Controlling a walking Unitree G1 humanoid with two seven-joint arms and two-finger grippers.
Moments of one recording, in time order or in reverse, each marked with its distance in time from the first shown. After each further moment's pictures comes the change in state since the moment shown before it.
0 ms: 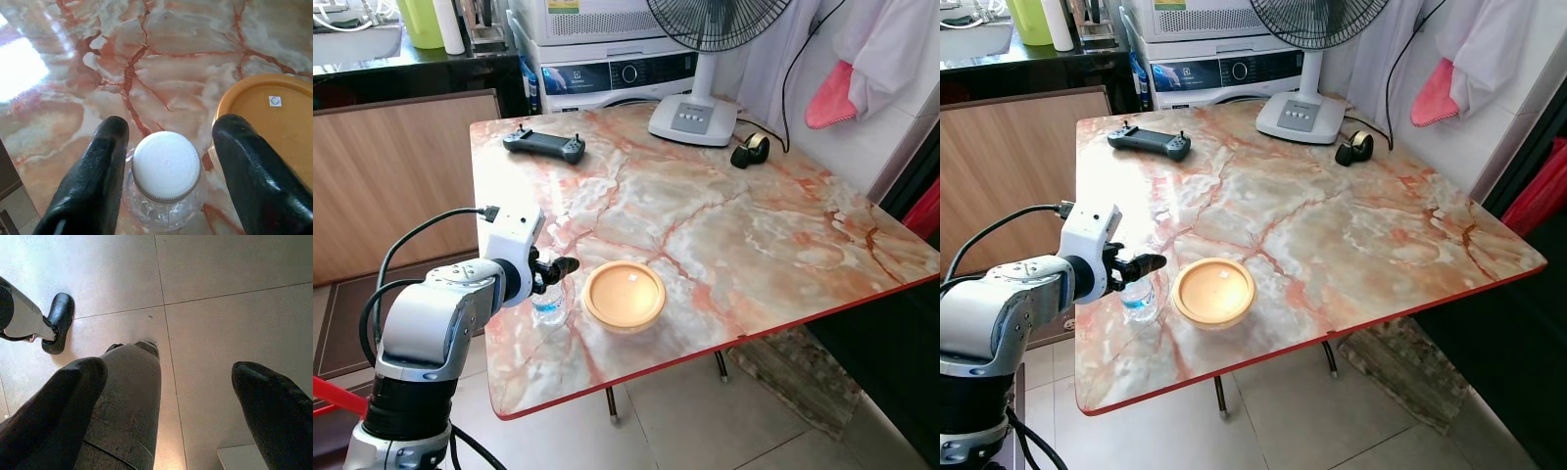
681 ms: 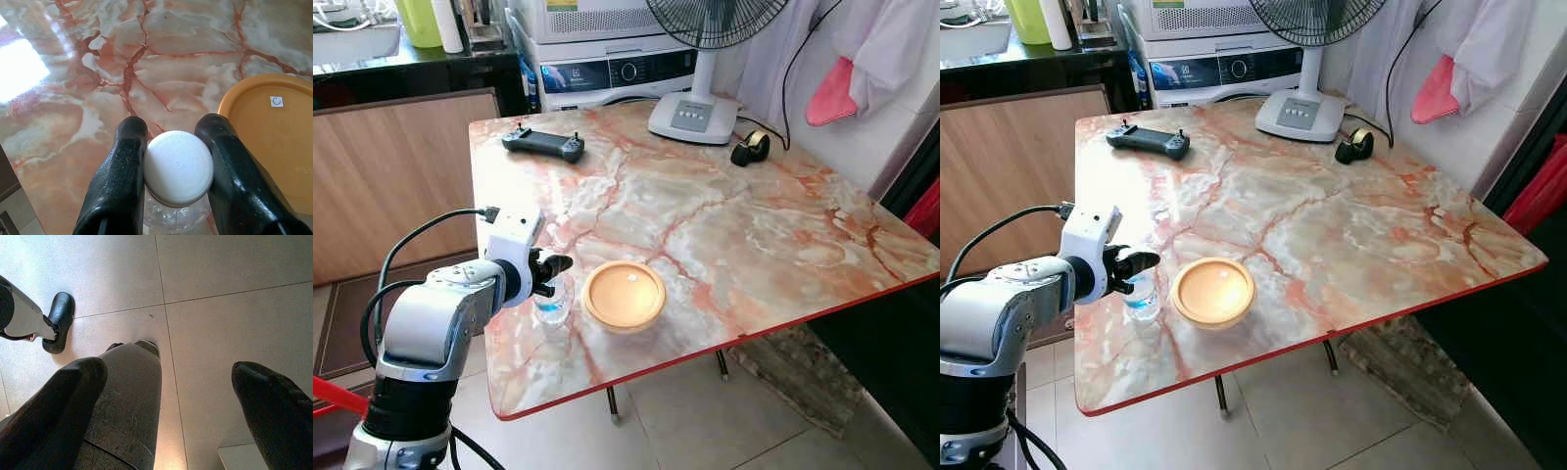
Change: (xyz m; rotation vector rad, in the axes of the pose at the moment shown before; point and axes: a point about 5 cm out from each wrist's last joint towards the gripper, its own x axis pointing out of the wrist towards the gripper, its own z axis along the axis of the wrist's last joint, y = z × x) left arm 0.001 0.000 0.000 0.004 -0.006 -0.001; right arm 0.000 -0.001 0.000 -0.002 0.000 -0.001
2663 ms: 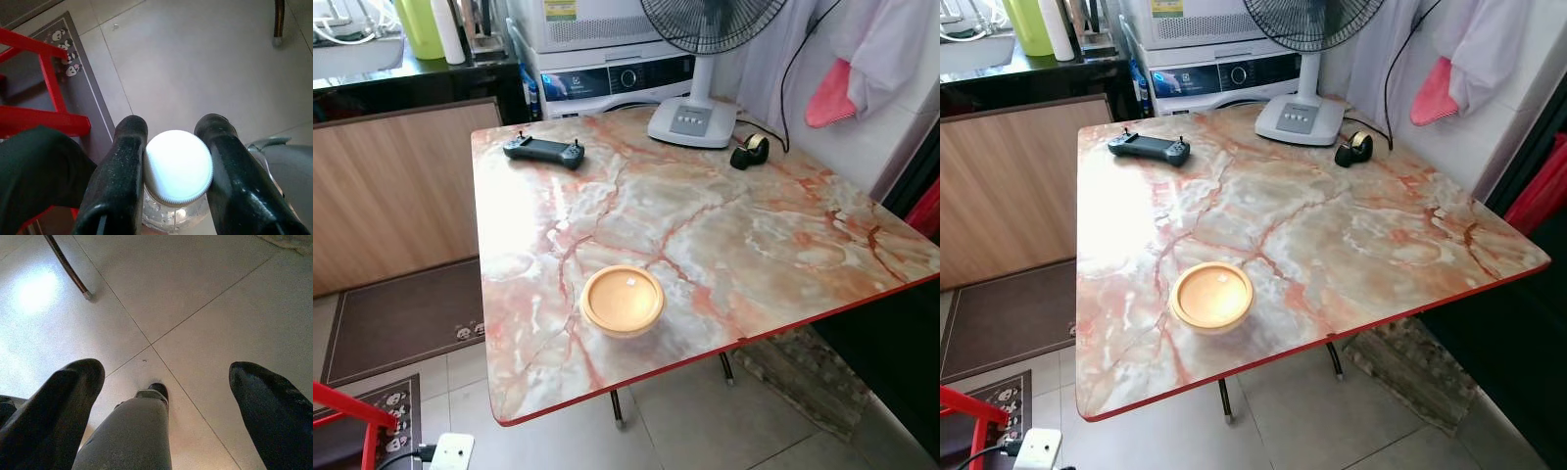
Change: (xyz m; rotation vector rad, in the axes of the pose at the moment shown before) left arm -0.038 0.023 -0.320 -0.107 0.519 0.404; right arm -0.001 0.004 0.000 0.404 -0.189 -0.155
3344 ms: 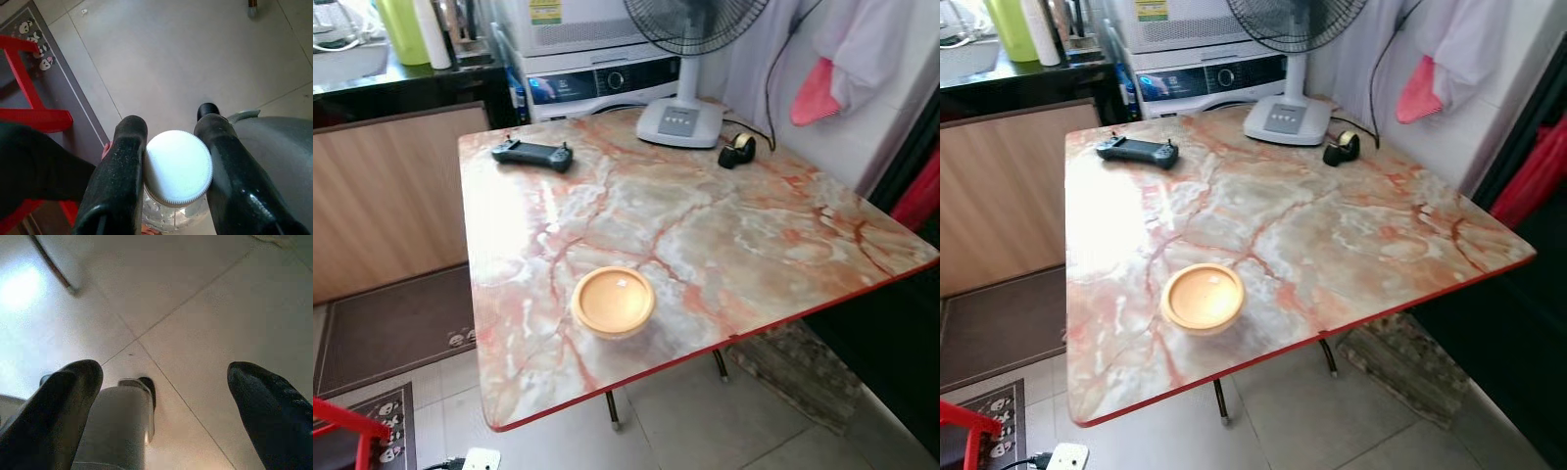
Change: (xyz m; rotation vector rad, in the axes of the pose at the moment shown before) left arm 0.000 -0.032 -0.014 0.028 0.072 -0.058; right arm -0.007 -0.016 -0.009 0.004 0.007 -0.046
